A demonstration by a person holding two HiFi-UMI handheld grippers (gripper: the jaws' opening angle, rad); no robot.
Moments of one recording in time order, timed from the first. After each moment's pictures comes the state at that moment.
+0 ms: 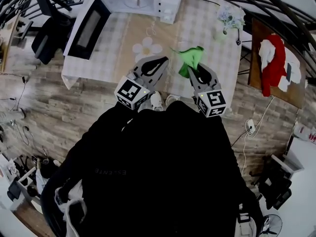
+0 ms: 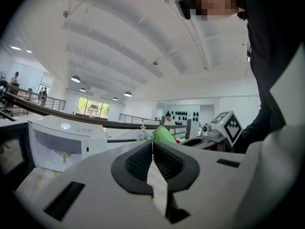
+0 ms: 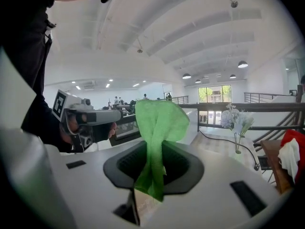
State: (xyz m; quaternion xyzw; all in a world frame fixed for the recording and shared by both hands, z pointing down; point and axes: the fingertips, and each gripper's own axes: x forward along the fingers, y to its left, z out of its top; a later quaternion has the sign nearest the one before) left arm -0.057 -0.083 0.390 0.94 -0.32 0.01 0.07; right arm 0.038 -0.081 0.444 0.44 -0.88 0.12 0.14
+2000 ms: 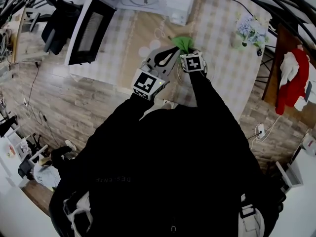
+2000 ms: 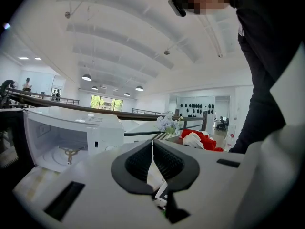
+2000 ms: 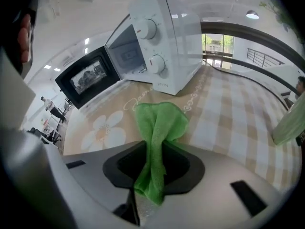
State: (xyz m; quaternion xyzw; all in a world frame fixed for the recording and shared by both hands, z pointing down) left arm -0.031 -0.219 0.467 0.91 -0.40 0.05 0.08; right arm 0.001 -0.249 0.728 0.40 -0.78 0.31 0.37
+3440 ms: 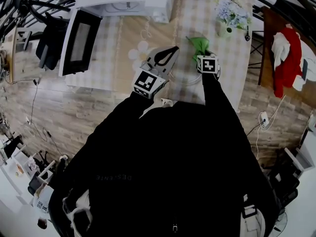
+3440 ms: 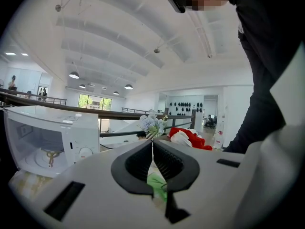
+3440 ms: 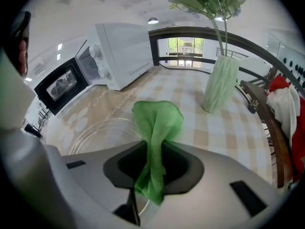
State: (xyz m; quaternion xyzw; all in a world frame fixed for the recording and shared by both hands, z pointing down) left arm 0.026 -0.200 0.468 0.94 -0.33 0.06 0.07; right arm 0.162 -0.226 0.731 0.53 -0.70 0.33 0.35
